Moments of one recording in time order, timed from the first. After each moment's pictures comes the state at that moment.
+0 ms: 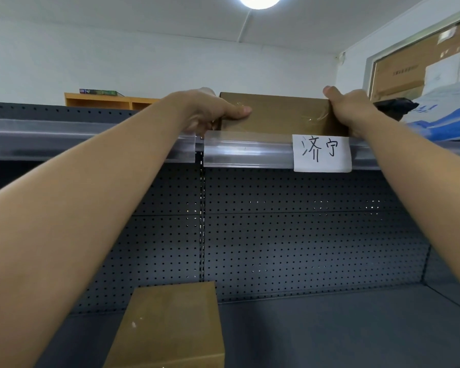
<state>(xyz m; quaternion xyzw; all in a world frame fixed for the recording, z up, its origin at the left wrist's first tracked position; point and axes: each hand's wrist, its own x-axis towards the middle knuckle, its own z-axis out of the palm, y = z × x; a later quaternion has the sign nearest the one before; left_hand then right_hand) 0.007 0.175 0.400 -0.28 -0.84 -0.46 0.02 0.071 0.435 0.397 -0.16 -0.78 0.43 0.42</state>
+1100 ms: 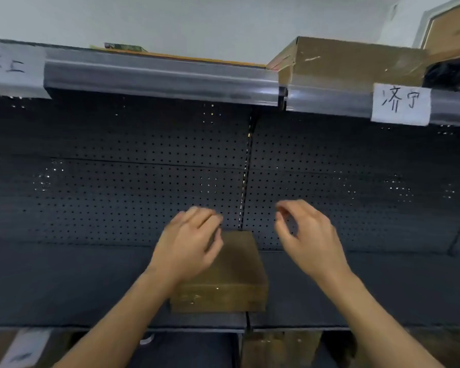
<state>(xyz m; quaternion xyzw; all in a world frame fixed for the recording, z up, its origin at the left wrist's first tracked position) 0.056 0.013 0.084 -0.38 -0.81 -0.14 0.42 0.135 0.237 0.114 0.05 -0.90 0.16 0.41</state>
